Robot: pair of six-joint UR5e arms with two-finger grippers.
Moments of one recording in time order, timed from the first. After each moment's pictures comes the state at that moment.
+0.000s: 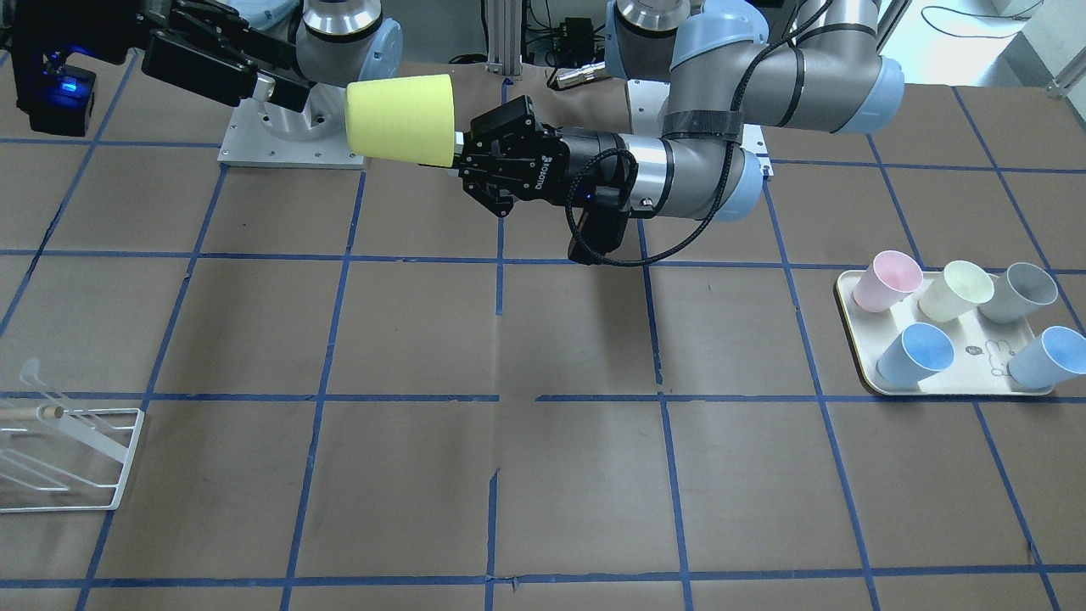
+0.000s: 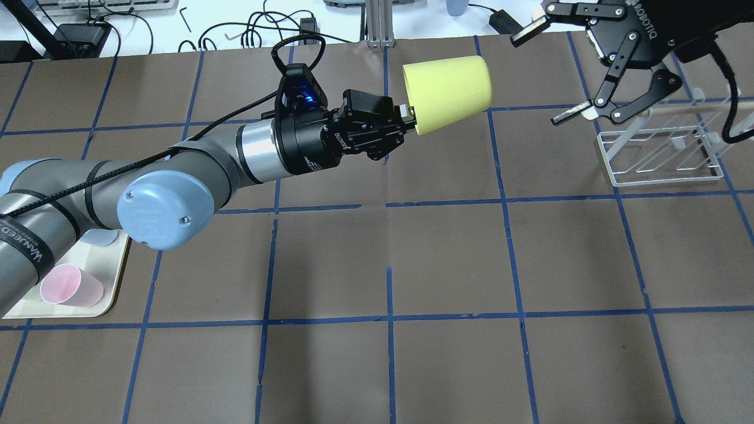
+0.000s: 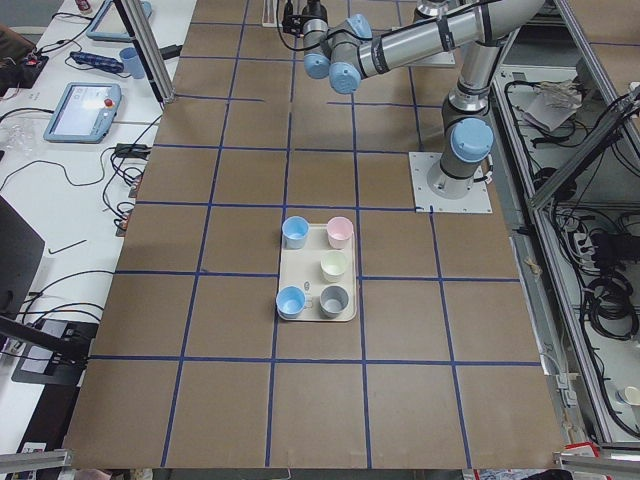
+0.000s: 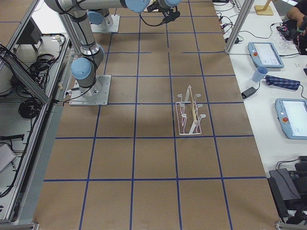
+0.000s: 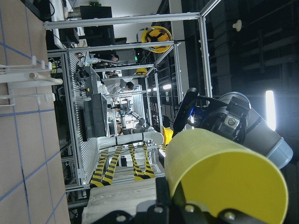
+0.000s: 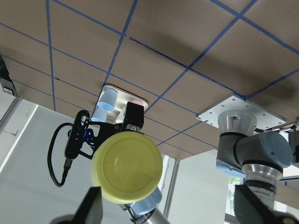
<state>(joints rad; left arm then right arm) -1.67 -1.67 -1.96 -1.72 -0.28 0.75 1.29 -1.54 1.34 -0.80 -0.73 0.54</state>
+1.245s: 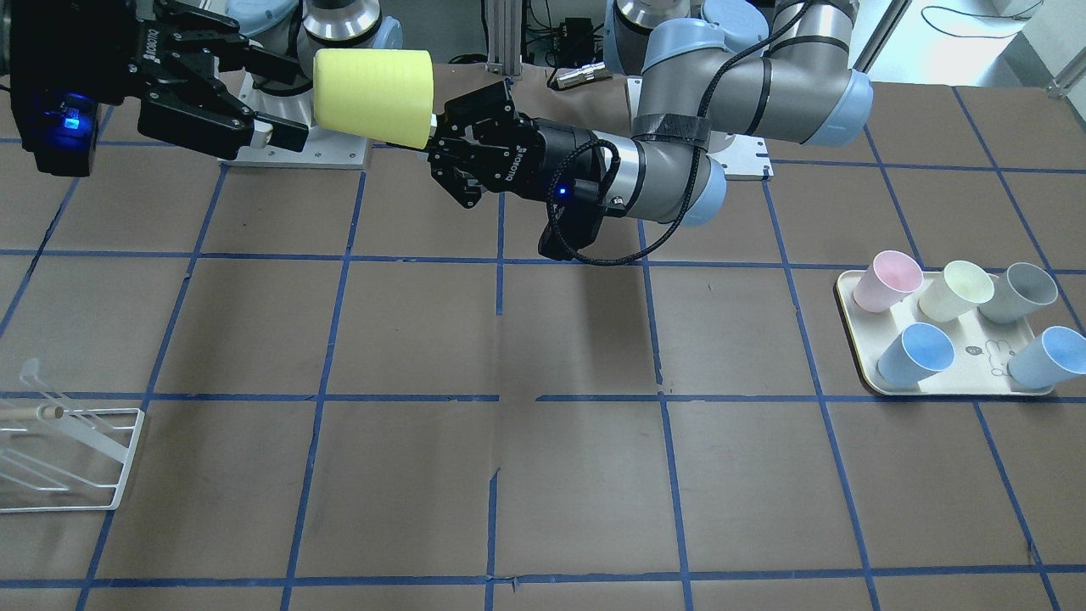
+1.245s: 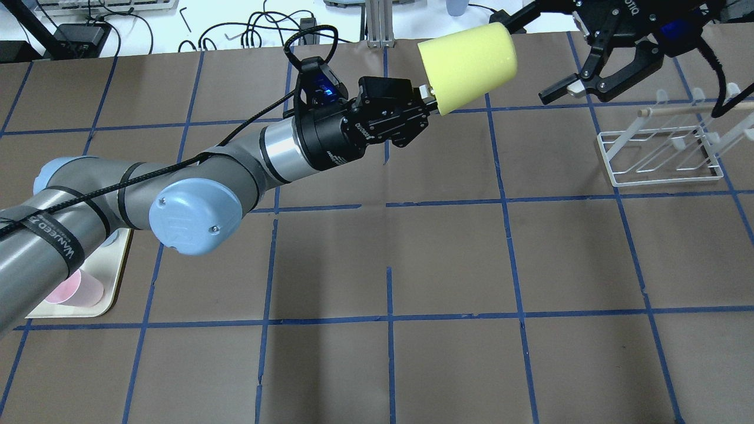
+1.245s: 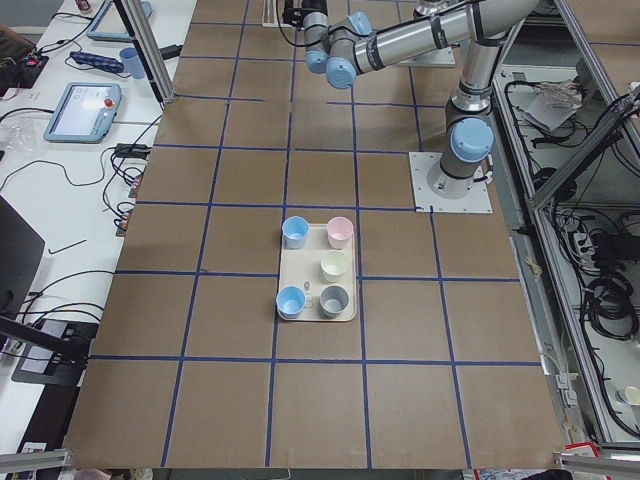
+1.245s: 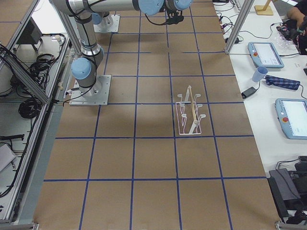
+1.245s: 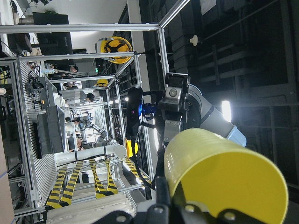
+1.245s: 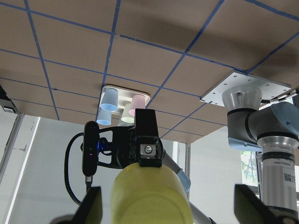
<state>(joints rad) -1.72 -1.71 -1.95 -1.67 -0.42 0.77 1.33 -1.45 1.26 -0.74 -0.70 0.66</state>
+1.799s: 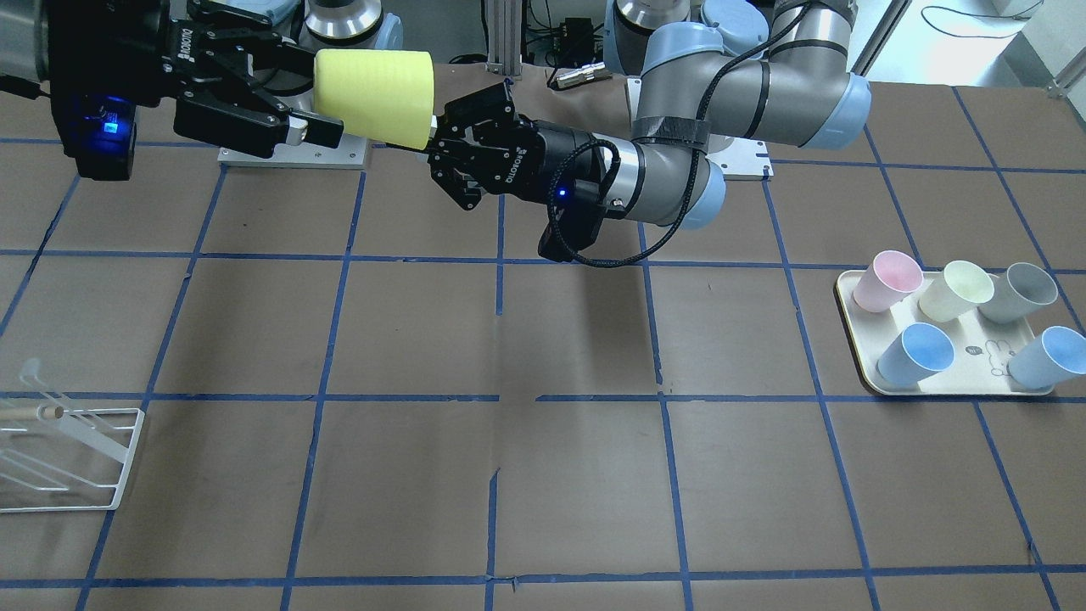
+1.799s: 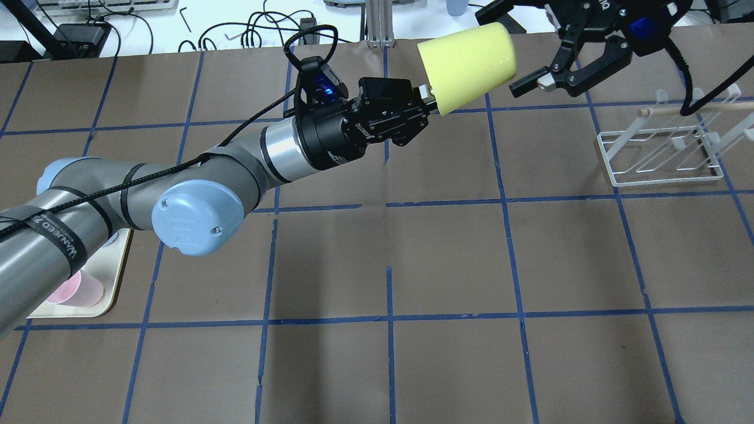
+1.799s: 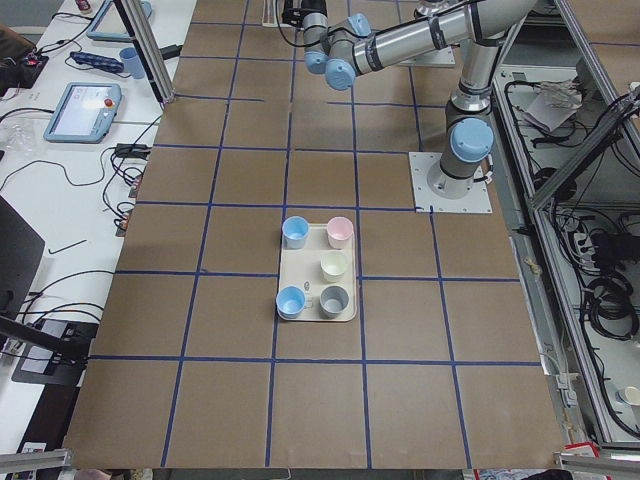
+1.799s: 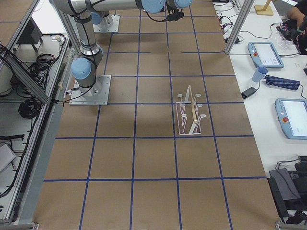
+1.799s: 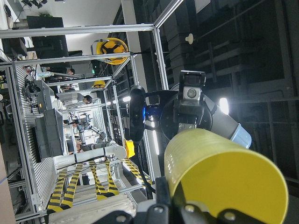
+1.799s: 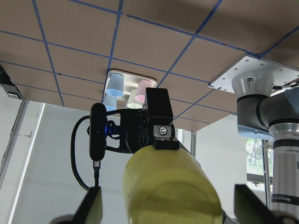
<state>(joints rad) -1.72 -1.71 -1.96 -1.65 -0.42 0.77 1.36 -1.44 1.26 -0.74 -0.64 0.66</state>
